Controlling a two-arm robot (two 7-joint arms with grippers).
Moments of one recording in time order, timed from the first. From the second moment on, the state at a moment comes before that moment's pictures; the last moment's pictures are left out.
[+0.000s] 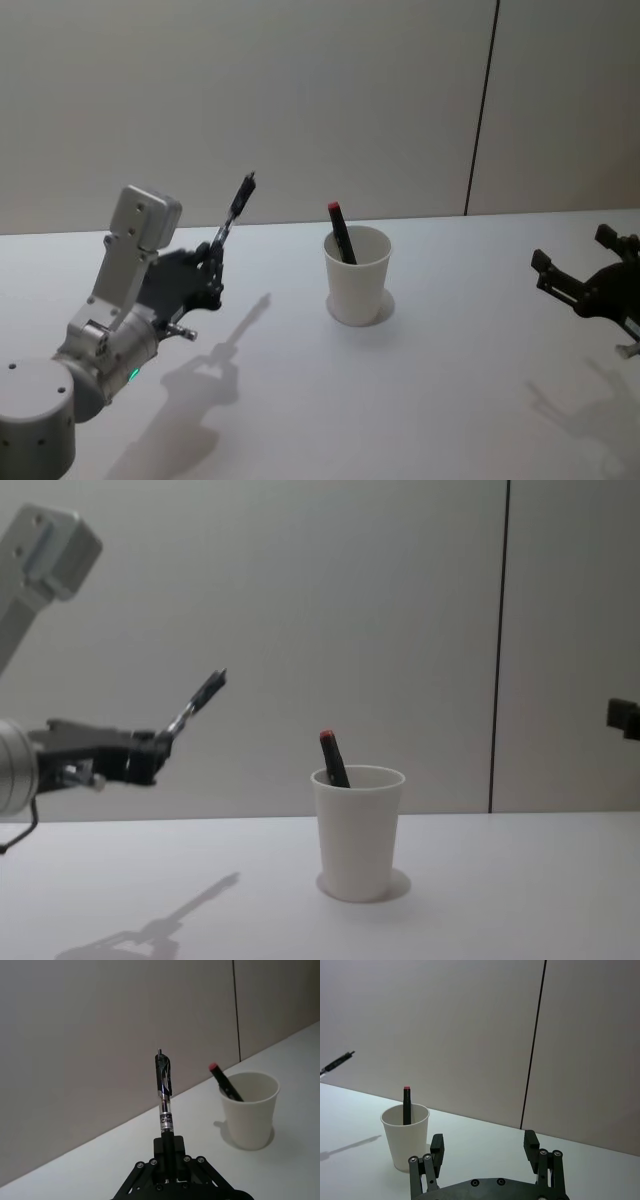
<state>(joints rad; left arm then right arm) -0.24 0.35 0.22 -1.59 -0.17 0.27 -0.18 0.06 0.34 -0.05 -1.67 0.29 0.05 0.34</state>
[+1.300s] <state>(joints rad) -0.35 0.30 0.27 -1.50 -0.29 -0.01 -0.67 0.06 0.34 -0.05 -1.67 0.29 0.05 0.34</state>
